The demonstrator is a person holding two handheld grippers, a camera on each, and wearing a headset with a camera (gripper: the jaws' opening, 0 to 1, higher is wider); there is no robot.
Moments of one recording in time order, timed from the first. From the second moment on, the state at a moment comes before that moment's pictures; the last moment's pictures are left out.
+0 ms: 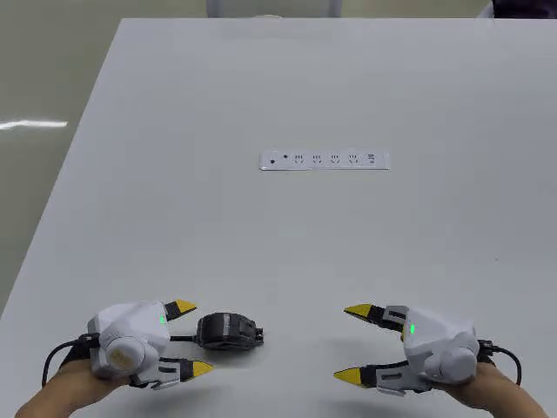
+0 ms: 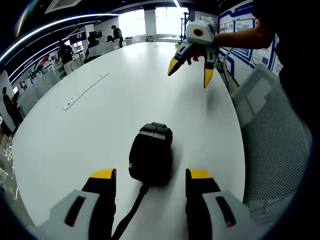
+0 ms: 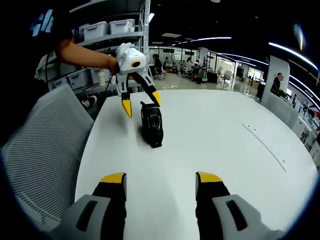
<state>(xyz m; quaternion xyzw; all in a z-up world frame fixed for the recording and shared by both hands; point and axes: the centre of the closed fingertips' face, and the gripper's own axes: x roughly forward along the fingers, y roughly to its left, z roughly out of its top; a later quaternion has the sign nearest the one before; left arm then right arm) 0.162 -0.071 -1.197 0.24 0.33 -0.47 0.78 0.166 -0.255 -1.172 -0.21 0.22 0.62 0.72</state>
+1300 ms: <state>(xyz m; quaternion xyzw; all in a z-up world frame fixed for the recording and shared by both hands) 0.169 -0.084 -1.228 0.28 0.36 -0.55 0.70 0.178 -0.177 -1.210 -0.20 0.22 0.69 0.66</state>
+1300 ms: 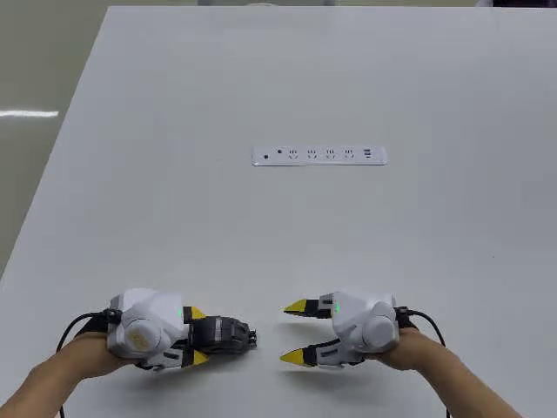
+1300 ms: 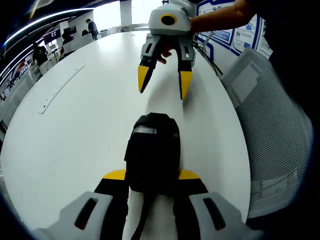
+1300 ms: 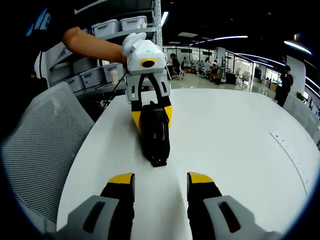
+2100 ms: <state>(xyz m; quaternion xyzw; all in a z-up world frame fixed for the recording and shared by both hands) 0.169 -0.084 -1.229 0.27 0.35 -0.55 0.71 0.175 -0.140 -1.235 -0.20 0.22 0.71 0.63</state>
